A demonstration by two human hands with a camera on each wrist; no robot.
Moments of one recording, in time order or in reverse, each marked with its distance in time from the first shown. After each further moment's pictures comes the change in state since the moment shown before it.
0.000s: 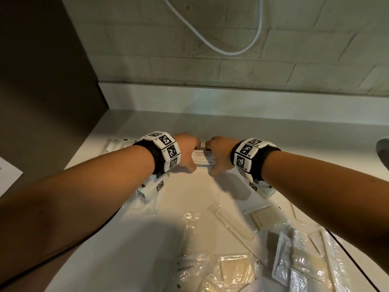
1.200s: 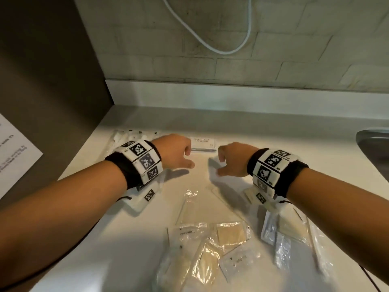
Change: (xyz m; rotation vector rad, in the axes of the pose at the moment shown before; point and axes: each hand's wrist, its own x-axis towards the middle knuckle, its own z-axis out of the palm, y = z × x) left_hand -0.116 0.022 0.030 -0.060 0.106 0.039; right_hand -0.134 -0.030 0.027 0.064 -0.006 0.107
